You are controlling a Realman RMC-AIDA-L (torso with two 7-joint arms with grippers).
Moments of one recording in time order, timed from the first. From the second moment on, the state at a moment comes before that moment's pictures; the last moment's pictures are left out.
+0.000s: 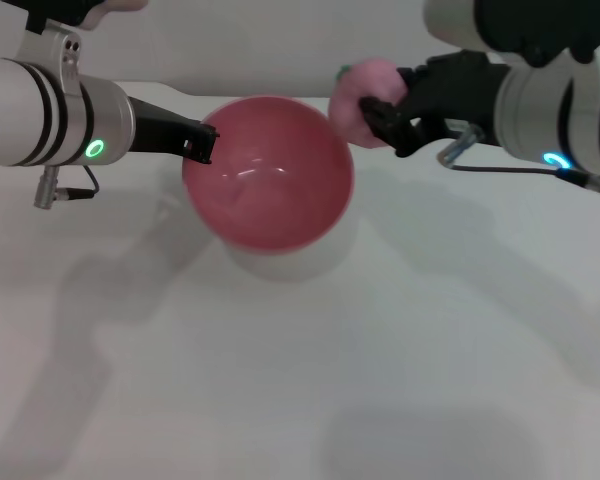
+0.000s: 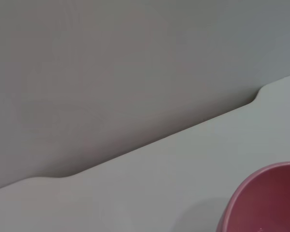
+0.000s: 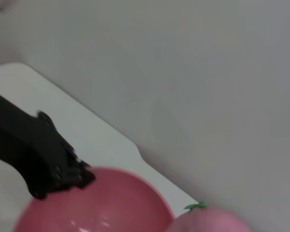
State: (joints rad) left arm -0.45 -2.06 -1.56 -1.53 2.66 -1.02 0.24; right arm 0.35 2.08 1.27 1.94 -2.89 1.08 -0.14
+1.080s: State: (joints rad) left arm -0.44 -2.06 -1.53 -1.53 2.63 -0.97 0.24; right arm 0.39 2.08 1.24 1.76 -2.83 0.91 -0.14
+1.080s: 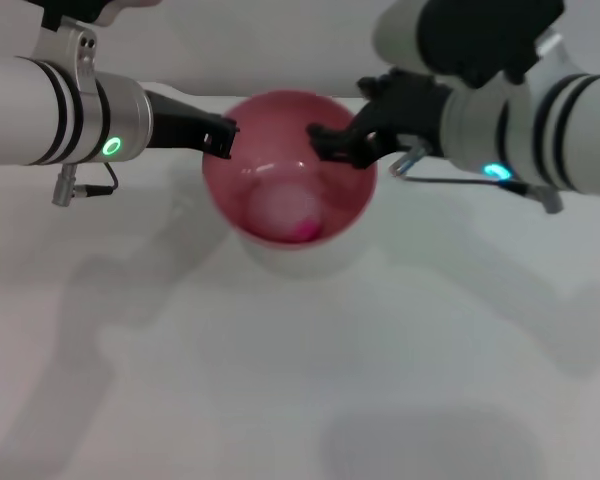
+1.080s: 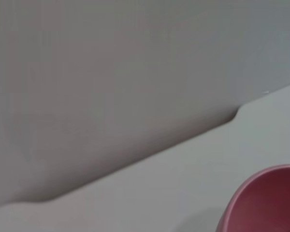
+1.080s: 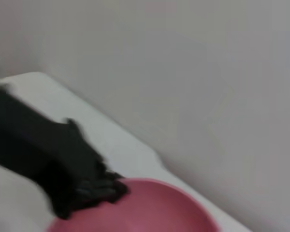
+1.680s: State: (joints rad) left arm -0.28 -2.06 -1.33 -1.47 2.63 -0.41 0.40; right arm 0.07 2.08 1.46 1.94 -2.91 0.91 -0.04
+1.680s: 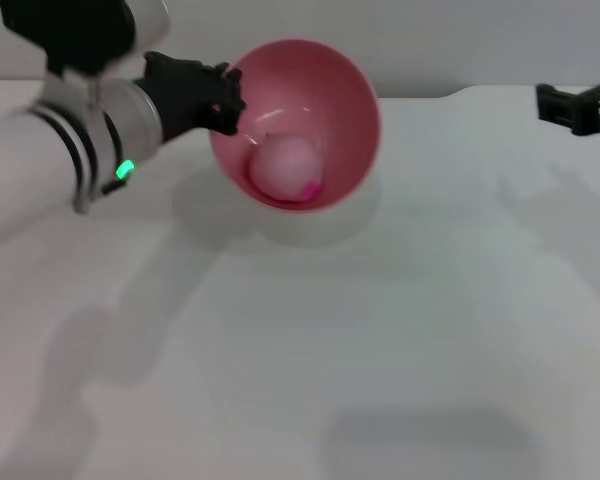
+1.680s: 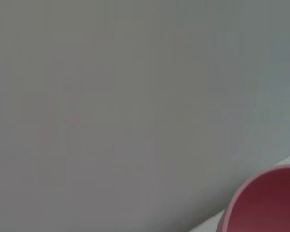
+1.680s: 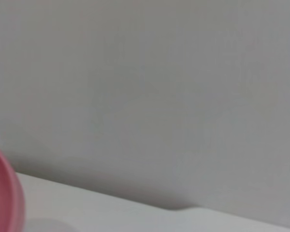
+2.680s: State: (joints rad) left arm -0.16 -2.06 -1.07 -1.31 2.88 0.19 0.82; right arm 0.08 2.07 1.48 1.87 -2.91 0.92 -0.05
